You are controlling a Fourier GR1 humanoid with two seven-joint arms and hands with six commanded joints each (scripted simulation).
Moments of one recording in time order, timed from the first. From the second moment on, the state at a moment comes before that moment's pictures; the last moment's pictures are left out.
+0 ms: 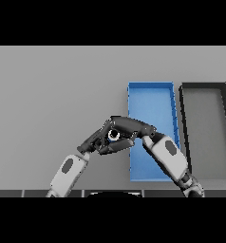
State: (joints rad) left arm -0.21 0.01 -0.44 -1.60 0.00 -0.32 0.00; right arm -0.58 -0.17 0.38 -1.77 -0.37 0.56 0.29
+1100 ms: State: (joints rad) left arm -0.20 0.04 -0.41 -1.60 -0.10 -0.36 0.05; right arm -0.52 -0.04 0.34 -1.82 -0.29 0.54 0.38
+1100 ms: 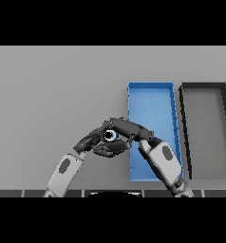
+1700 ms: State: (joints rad) left arm -0.19 0.05 -0.42 -1.62 -0.09 -0.36 0.10; right arm -0.93 -0.11 0.02 -1.72 -0.74 0.38 0.55
